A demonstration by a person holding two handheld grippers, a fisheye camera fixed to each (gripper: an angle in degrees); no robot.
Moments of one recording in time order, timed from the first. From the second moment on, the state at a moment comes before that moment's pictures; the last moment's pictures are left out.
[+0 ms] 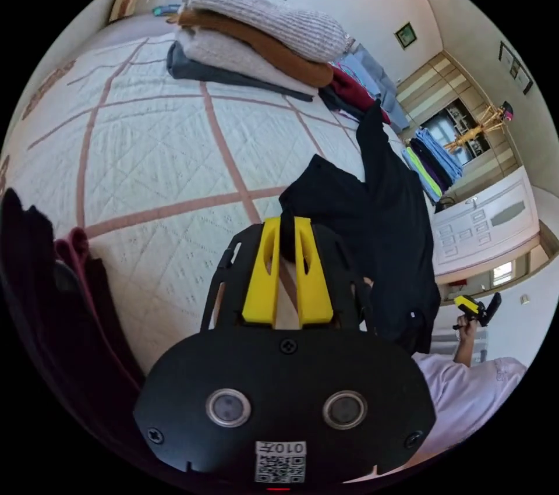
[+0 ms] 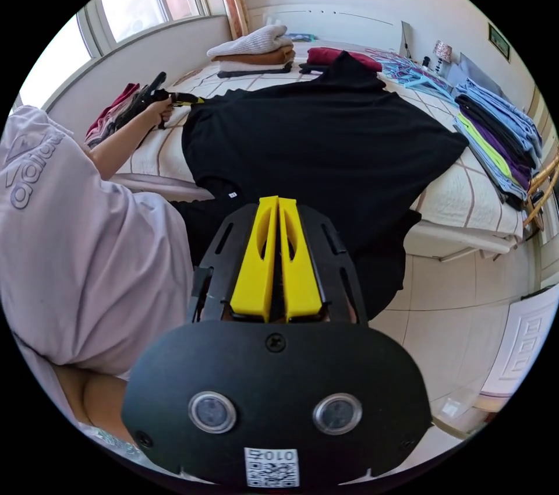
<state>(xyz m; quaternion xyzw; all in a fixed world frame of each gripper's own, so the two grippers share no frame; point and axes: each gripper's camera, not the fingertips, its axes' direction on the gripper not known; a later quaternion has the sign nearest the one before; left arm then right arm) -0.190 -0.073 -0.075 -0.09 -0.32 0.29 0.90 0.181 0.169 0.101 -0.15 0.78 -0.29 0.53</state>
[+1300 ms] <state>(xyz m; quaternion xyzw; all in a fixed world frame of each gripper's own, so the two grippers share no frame) -0.016 0.322 0.062 -0.38 -0.28 0.80 0.38 0.306 0.183 0.149 -0.25 0.84 -0.28 0.39</state>
